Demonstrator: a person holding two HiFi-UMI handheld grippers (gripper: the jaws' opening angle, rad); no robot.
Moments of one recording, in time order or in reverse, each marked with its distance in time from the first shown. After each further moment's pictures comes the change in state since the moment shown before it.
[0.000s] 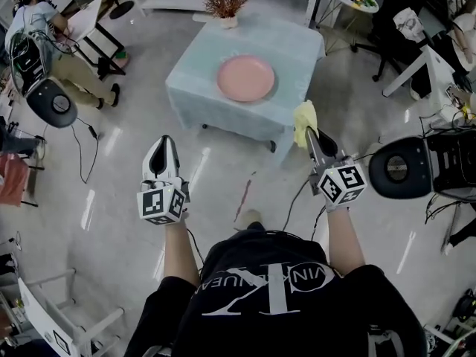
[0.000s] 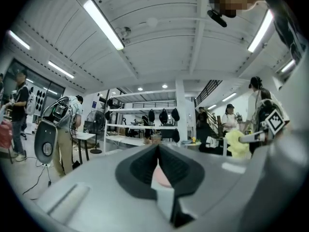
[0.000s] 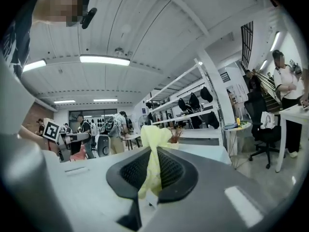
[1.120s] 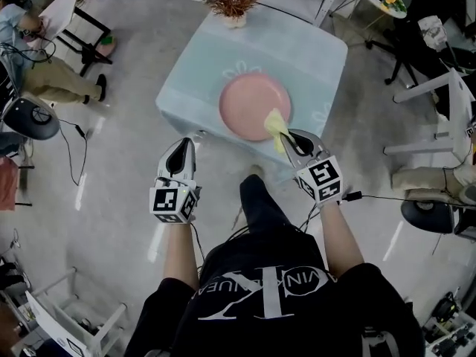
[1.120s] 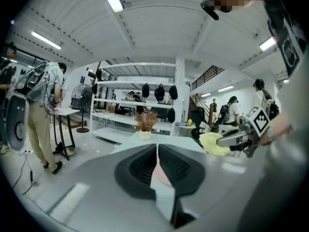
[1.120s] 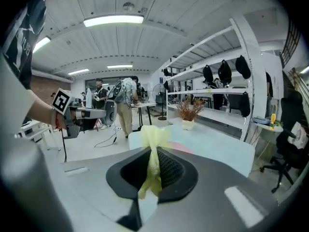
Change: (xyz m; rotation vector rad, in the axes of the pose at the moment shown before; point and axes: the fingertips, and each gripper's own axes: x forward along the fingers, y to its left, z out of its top) left arm 0.263 0.038 -0.119 -0.057 0.253 -0.141; right arm 0.288 -0.059 -0.087 -0.204 0.376 0.196
